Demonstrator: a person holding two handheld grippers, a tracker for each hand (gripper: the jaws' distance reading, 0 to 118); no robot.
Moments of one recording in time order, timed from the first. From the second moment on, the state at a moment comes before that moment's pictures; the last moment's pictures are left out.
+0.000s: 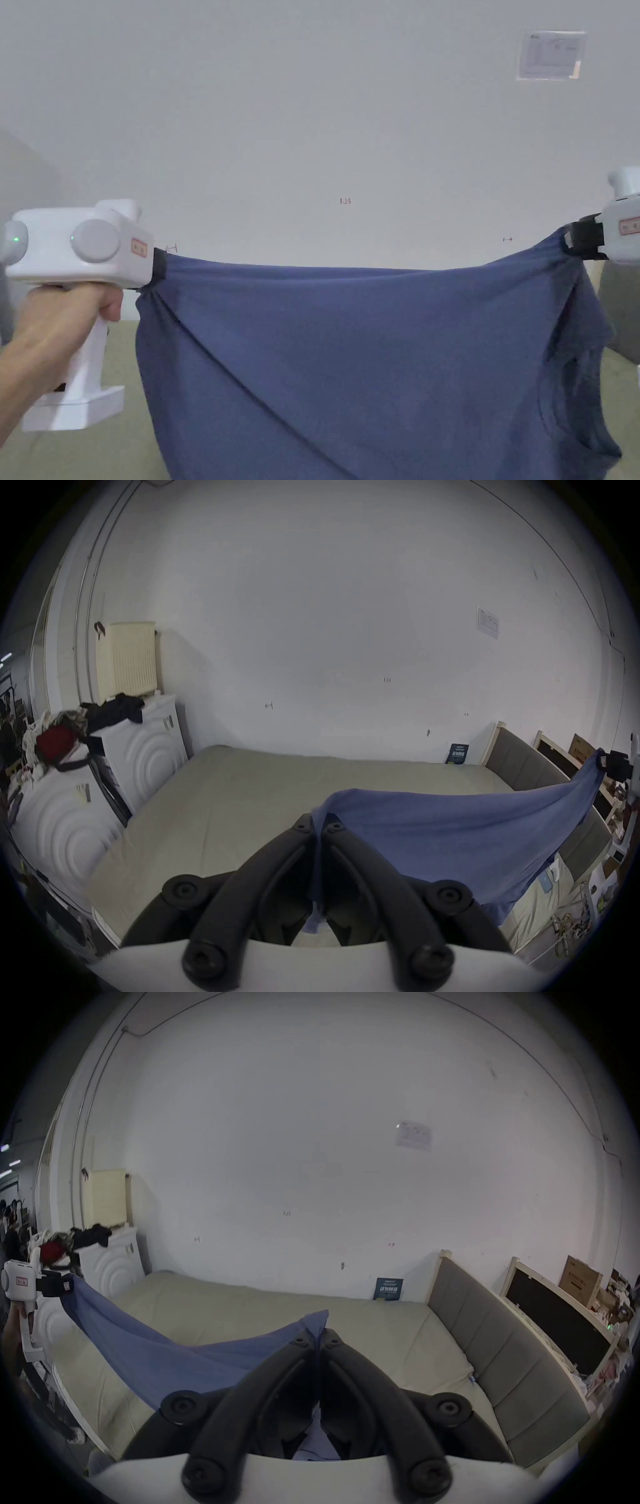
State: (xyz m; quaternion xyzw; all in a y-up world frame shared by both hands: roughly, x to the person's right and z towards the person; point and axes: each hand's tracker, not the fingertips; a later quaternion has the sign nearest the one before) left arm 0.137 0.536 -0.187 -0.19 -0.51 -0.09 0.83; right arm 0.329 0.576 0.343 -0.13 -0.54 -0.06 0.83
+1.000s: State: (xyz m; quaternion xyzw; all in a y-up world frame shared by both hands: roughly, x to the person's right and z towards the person) left arm 0.265 0.600 -0.230 -0.14 -0.46 -0.11 0.87; right arm 0.480 0.631 0.263 -0.10 -0.57 -0.06 0.82
